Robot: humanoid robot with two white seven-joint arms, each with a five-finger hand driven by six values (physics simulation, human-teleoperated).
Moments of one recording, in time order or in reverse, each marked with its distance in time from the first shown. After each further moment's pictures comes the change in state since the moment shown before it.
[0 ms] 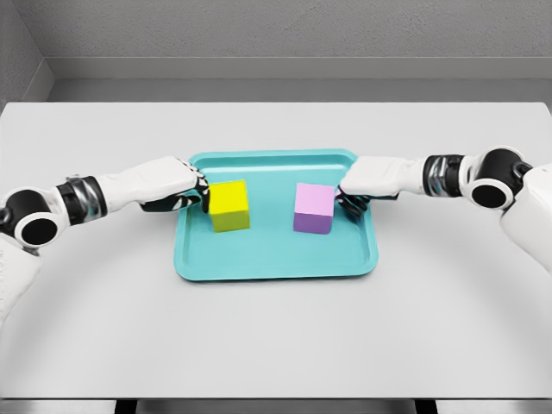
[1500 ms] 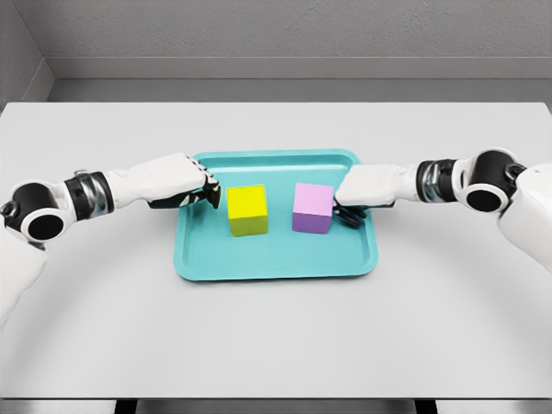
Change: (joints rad) left arm -0.028 -0.012 -0.013 -0.001 -0.037 -0.032 -0.009; right arm -0.025 -0.021 0.086 -0.051 0.002 0.000 -0.001
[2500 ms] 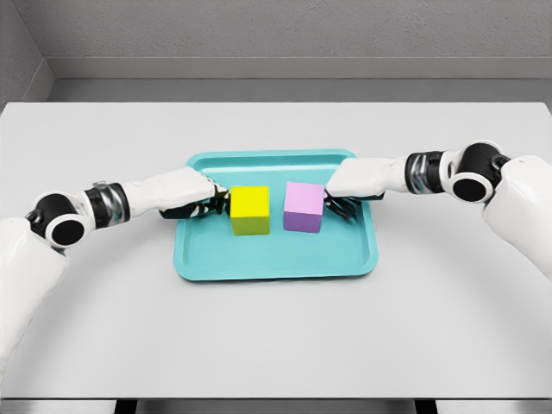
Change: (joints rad) left arm 0.000 -0.074 -0.011 0.115 -0.027 0.002 0.000; right arm -0.037 0.066 0.003 0.100 -0.025 0.004 0.015
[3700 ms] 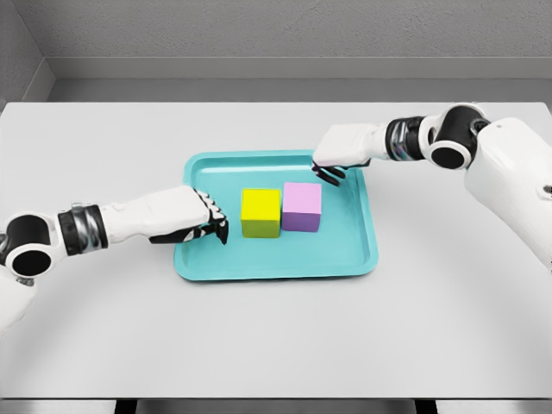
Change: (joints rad) left arm 0.149 0.167 -0.008 -0.332 0.181 -0.002 0.000; right arm -0.130 0.092 0.030 0.081 0.136 -0.004 -0.014
